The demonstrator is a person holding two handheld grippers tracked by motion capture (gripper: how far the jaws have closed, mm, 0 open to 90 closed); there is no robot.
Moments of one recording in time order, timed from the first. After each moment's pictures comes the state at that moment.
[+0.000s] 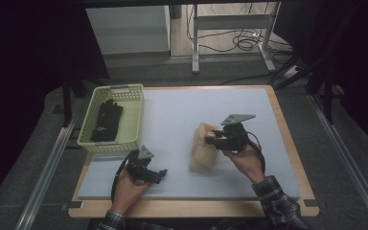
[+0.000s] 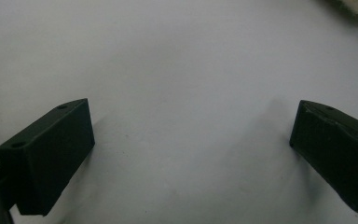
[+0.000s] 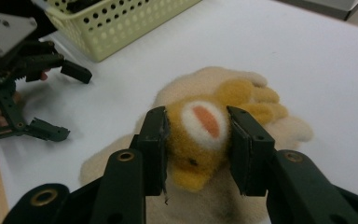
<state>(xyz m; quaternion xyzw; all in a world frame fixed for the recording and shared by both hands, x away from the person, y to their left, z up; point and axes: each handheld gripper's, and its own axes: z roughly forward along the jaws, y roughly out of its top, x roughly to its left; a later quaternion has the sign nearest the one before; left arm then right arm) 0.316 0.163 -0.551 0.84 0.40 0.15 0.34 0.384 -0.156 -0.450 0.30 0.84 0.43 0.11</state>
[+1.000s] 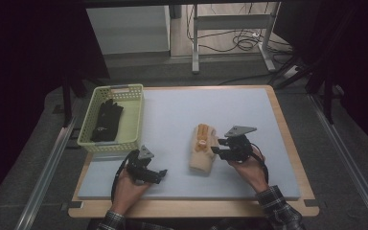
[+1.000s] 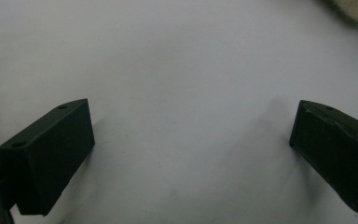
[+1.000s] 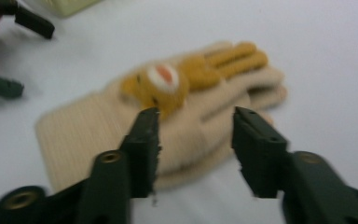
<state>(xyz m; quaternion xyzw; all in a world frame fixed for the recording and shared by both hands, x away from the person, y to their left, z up) 0.315 0.163 -0.551 0.84 0.40 0.15 0.34 0.373 -0.184 -0.488 0.31 0.85 0.40 0.14</state>
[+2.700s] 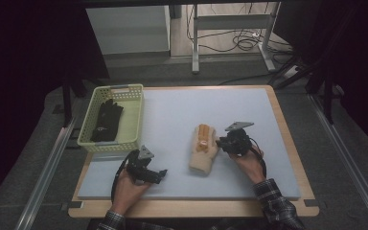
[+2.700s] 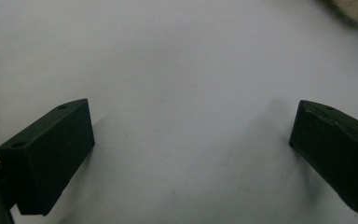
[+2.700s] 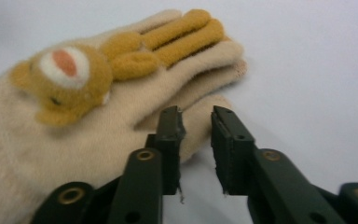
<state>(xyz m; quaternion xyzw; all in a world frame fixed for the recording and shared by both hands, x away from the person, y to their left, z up) 0.315 0.163 -0.551 0.84 0.40 0.15 0.34 0.407 -0.189 -0.508 0.36 0.84 0.37 0.14</state>
